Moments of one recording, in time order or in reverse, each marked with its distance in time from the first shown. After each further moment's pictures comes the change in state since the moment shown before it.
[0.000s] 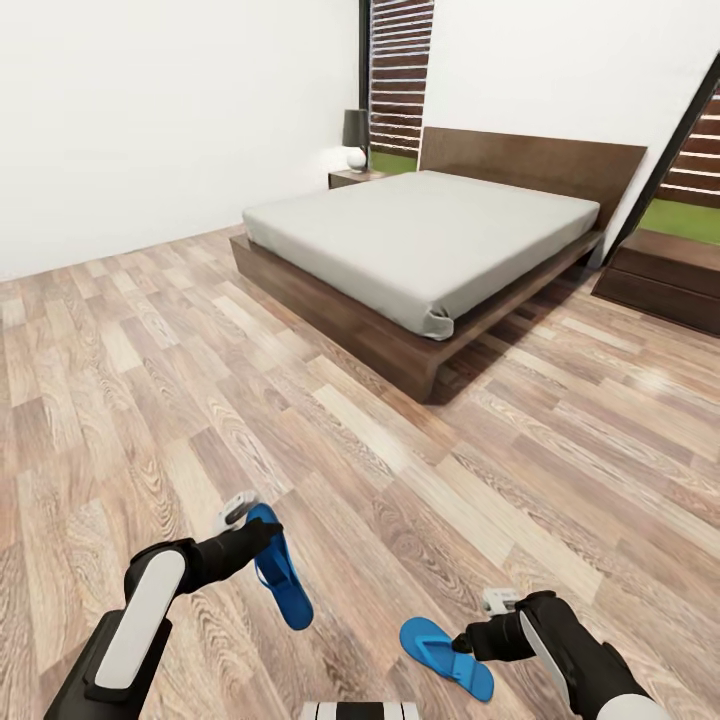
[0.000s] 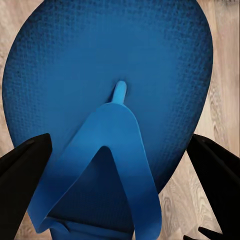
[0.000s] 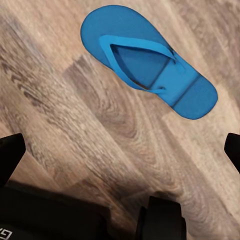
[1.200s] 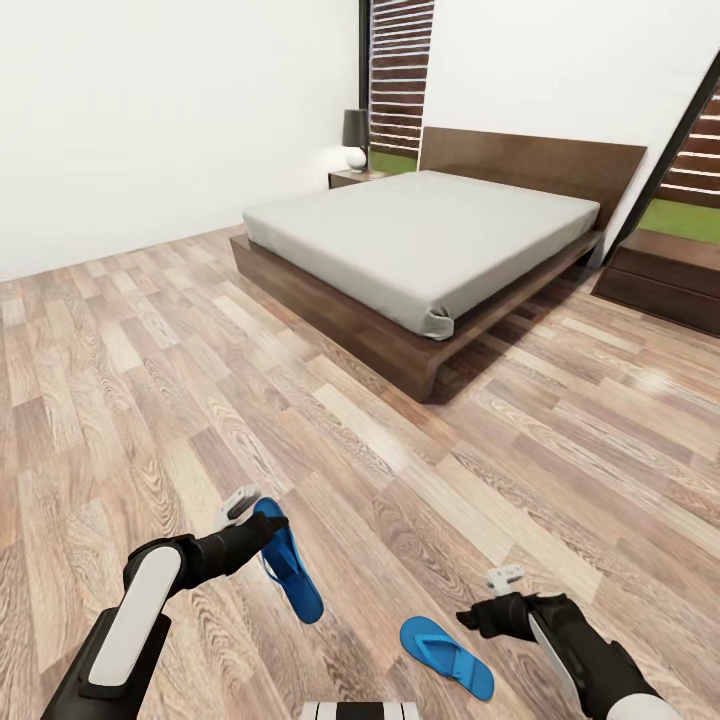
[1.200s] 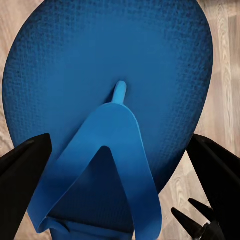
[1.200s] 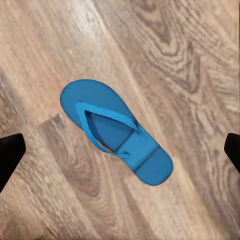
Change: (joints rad) left arm -0.005 -0.001 0.004 -0.019 0.085 0.013 0.005; right arm -0.002 -0.029 0.009 0.008 0.062 -0.296 0.003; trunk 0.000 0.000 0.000
